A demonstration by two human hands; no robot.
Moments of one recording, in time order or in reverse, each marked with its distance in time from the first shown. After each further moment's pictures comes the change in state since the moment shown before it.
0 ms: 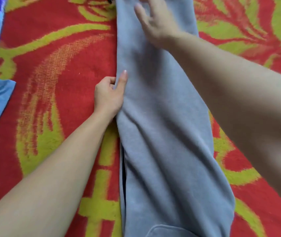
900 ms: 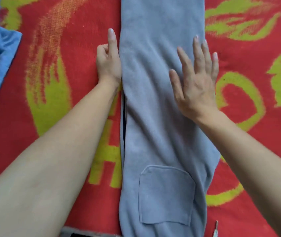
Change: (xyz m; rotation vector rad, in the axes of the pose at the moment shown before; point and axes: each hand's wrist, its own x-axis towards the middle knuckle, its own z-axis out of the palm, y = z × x) left_hand -0.050 -0.010 -0.011 -0.306 0.100 -0.170; right_hand -0.264 0.064 0.016 -0.338 0.196 -0.056
